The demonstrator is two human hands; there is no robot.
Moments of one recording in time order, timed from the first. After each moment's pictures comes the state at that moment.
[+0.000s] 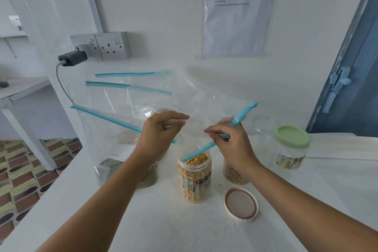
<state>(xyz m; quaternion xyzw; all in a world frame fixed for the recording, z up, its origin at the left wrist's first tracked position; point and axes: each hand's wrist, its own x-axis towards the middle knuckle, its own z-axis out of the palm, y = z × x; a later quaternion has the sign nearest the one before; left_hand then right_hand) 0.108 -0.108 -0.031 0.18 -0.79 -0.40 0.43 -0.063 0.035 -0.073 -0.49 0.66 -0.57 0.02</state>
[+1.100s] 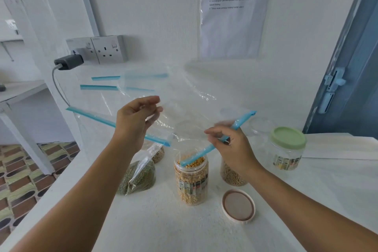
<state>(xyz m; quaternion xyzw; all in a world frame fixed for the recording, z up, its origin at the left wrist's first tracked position) 0.115 -0.134 0.003 0.24 -0.54 -0.65 0.48 -0.068 0.043 -0.076 -0.47 0.64 -0.61 0.07</state>
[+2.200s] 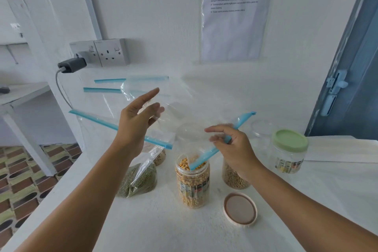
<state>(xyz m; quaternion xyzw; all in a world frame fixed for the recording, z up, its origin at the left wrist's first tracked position) 0.122 -0.125 0.008 0.20 -0.61 -0.60 0.47 -0.066 0.039 -0.071 -0.43 0.60 -0.66 0.16</state>
